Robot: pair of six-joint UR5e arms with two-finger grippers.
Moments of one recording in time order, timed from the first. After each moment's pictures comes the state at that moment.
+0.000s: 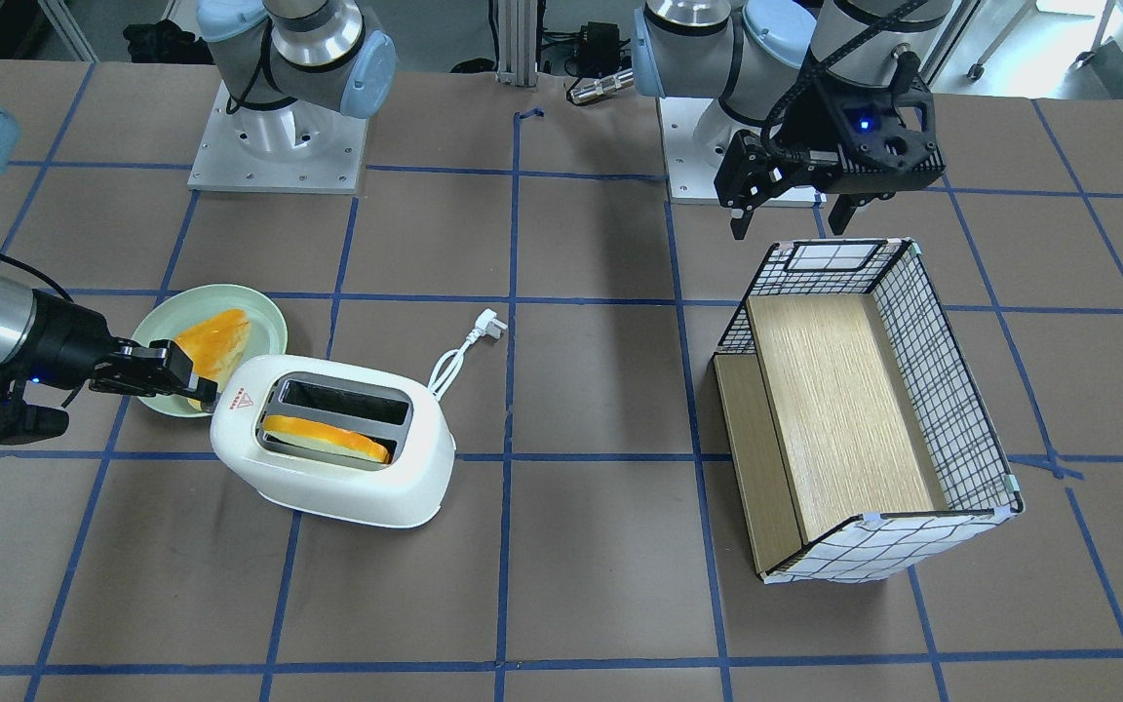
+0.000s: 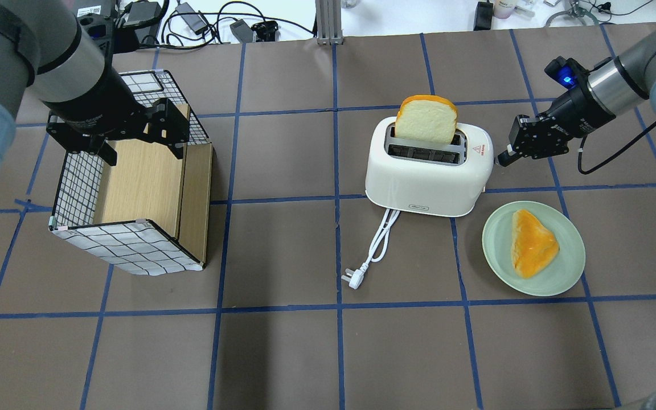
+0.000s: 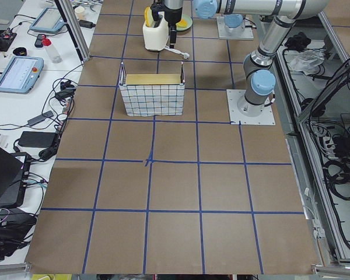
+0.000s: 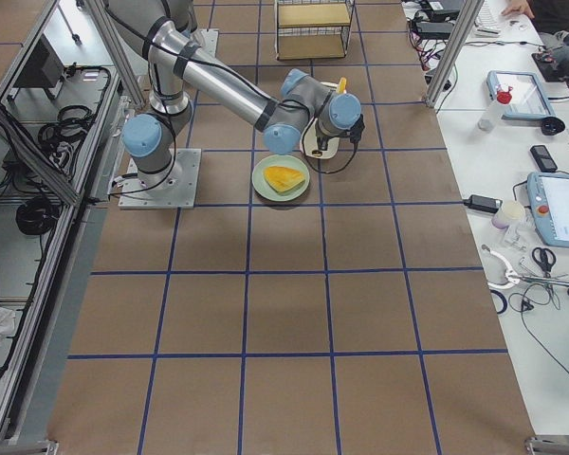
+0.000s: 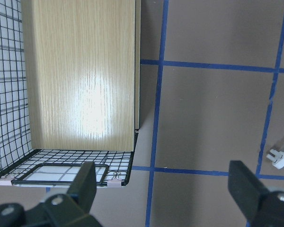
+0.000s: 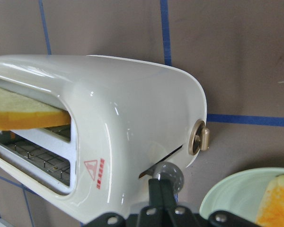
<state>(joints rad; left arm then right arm) -1.57 -1.47 -1.67 -1.51 1.60 -0.08 1.18 -1.31 1.75 -1.67 -1.07 -0.42</state>
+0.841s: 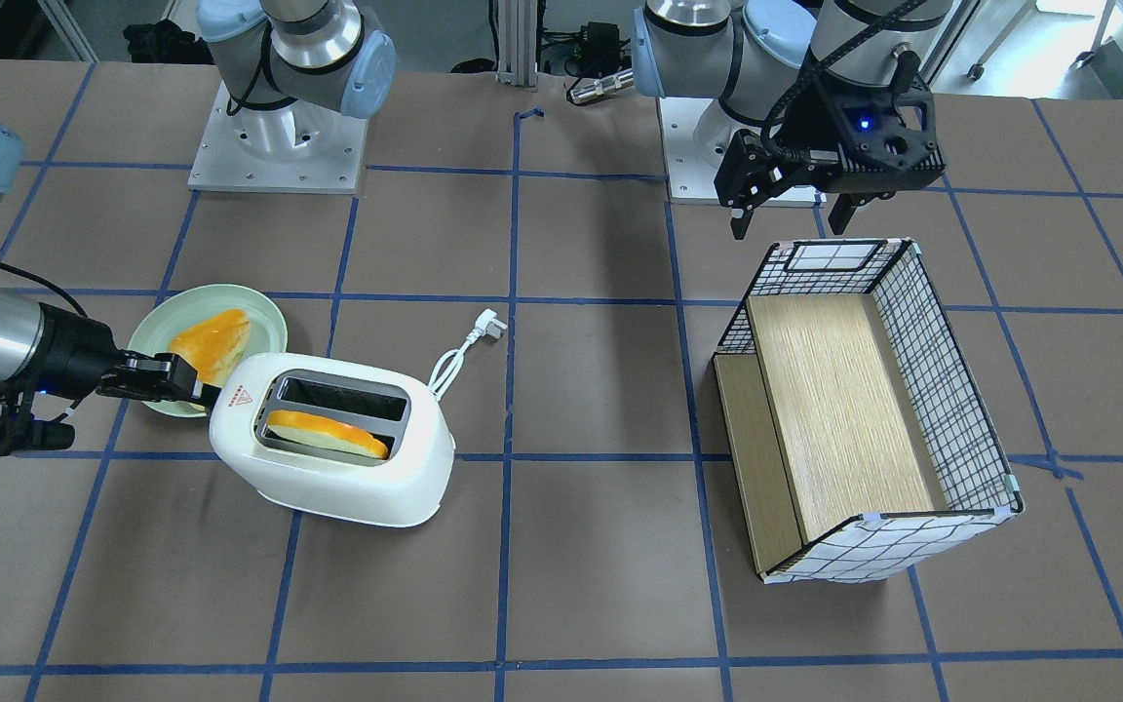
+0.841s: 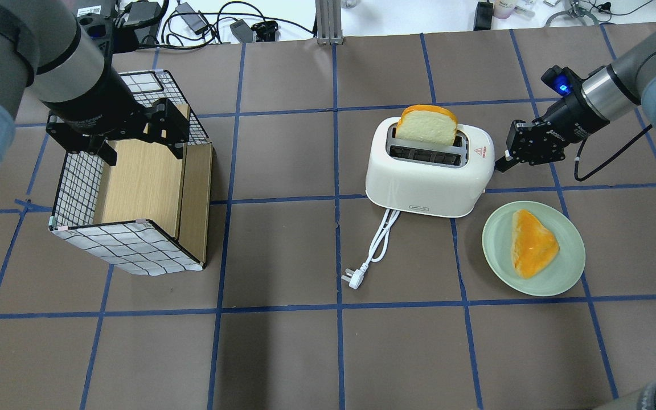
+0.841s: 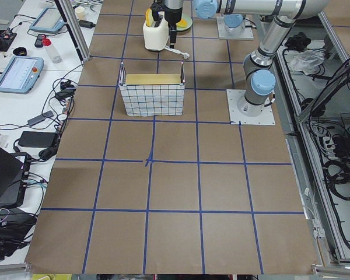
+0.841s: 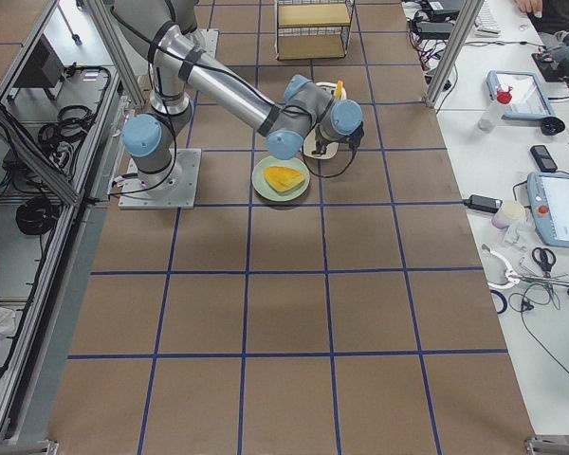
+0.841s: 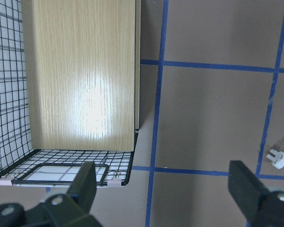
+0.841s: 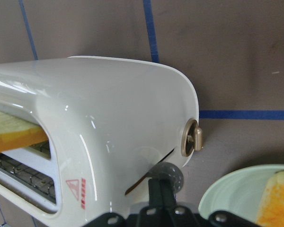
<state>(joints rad) -1.57 -1.47 -1.67 -1.51 1.60 -0.08 1.18 -1.28 1.76 -1.68 -1.08 -0.37</state>
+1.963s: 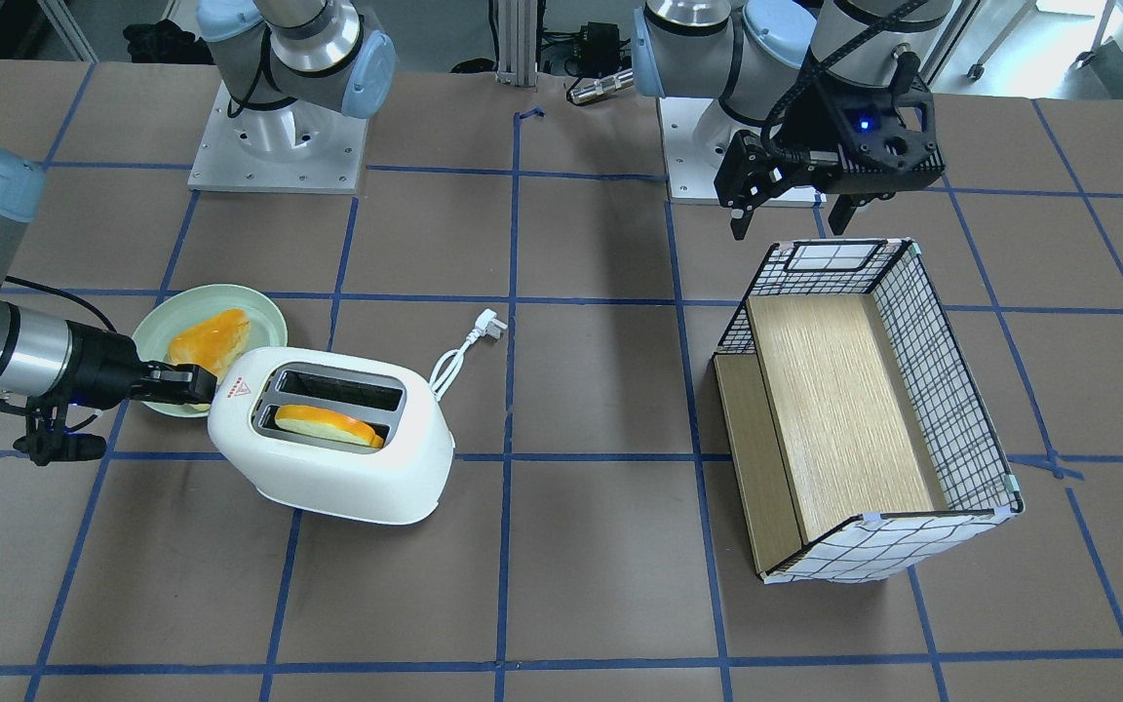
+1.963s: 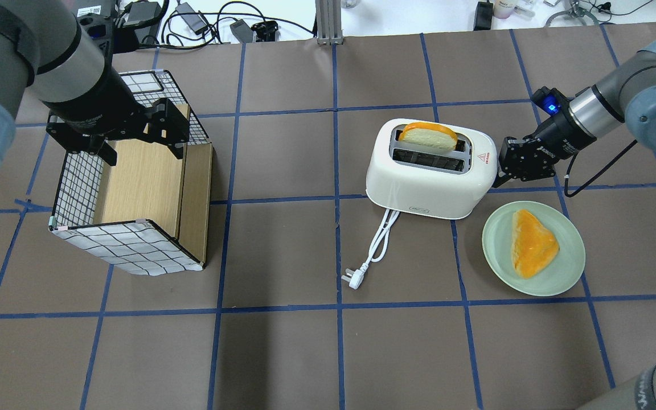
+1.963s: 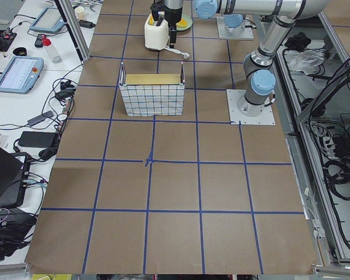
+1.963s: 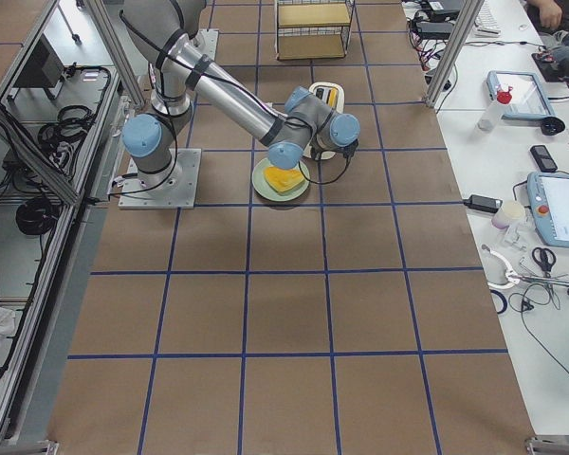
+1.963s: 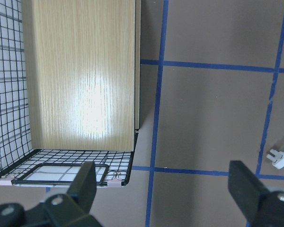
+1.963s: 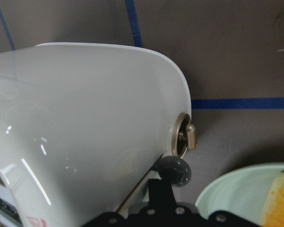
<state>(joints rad) -1.57 -1.47 -1.67 -1.51 1.60 -0.08 1.18 -1.24 1.79 -1.70 -1.09 -0.36</state>
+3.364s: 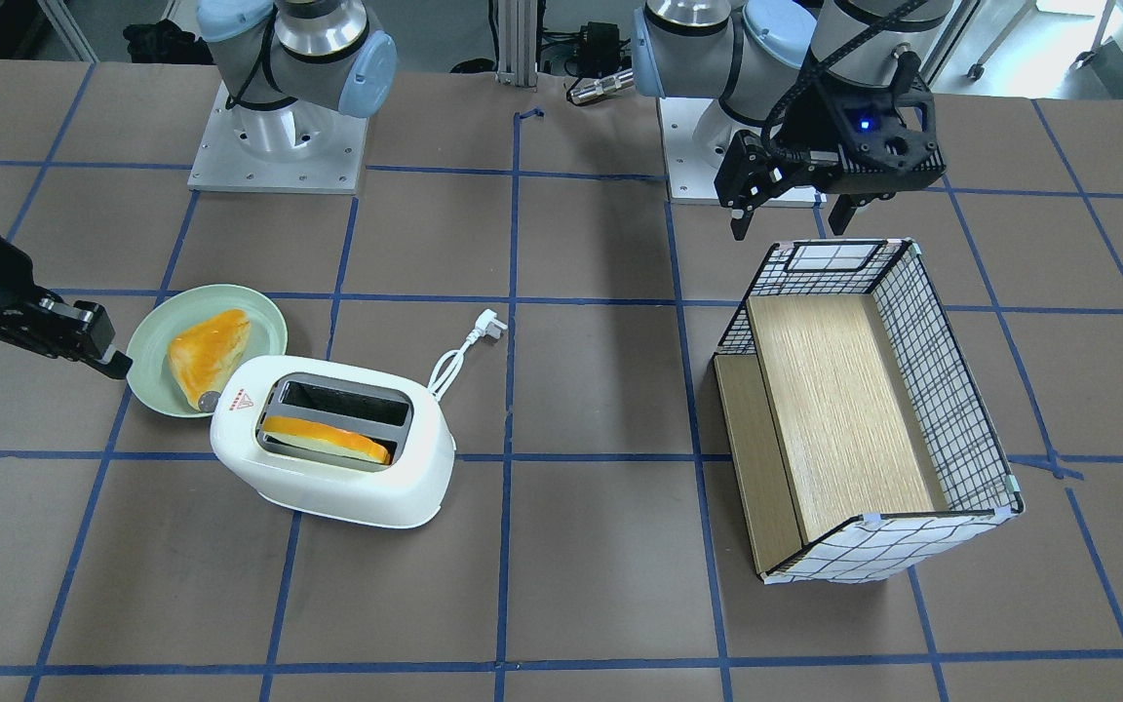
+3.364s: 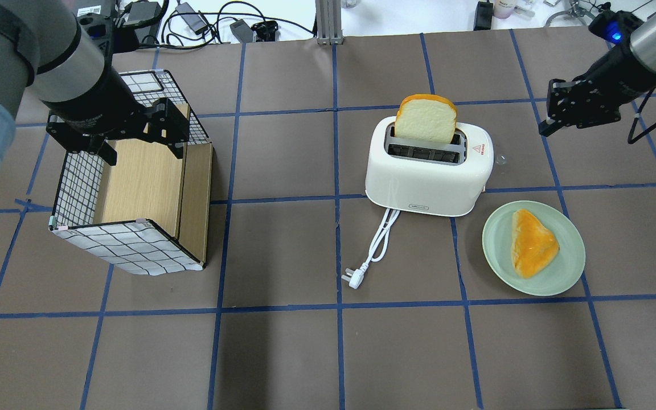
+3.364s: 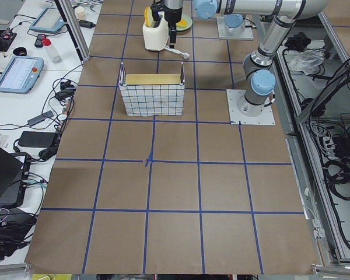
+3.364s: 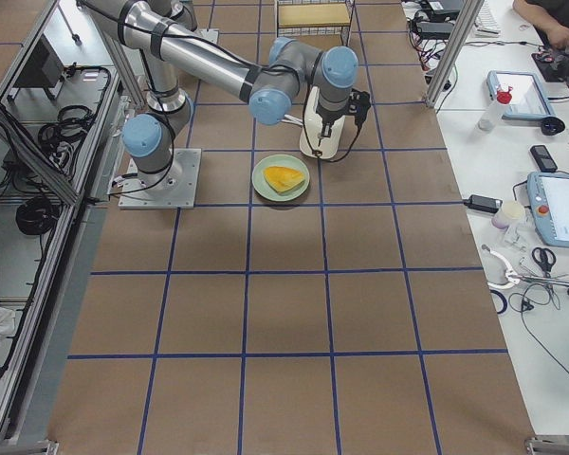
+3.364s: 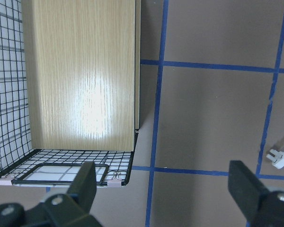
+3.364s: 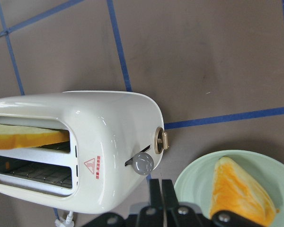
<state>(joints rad) -1.57 -1.47 -1.67 -1.51 1.60 -0.08 1.18 -1.47 1.67 -1.72 -1.25 -0.20</state>
